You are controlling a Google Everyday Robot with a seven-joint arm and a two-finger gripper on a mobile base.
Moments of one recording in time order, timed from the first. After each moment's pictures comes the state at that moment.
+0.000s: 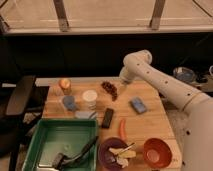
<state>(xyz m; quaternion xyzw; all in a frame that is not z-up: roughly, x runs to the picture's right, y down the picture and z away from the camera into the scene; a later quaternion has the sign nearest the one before) 0.093 -0.012 0.879 -0.22 -0.09 0.13 0.96</state>
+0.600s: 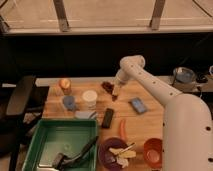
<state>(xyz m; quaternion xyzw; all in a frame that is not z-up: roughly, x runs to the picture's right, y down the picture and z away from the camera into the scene) 0.077 0.000 0.949 -0.25 -0.12 0.14 0.95</state>
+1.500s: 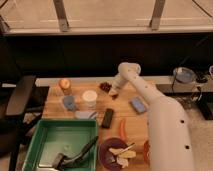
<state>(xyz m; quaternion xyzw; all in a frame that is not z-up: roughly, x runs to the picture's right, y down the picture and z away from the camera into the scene) 0.053 0.034 0.998 -0.29 -0.17 0.14 0.93</state>
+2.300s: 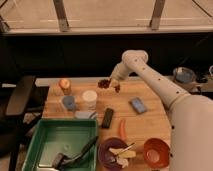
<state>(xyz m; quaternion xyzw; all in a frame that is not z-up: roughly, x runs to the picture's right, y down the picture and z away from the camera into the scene) 0.046 -0.051 0.876 -0.20 -0.21 0.08 0.95</state>
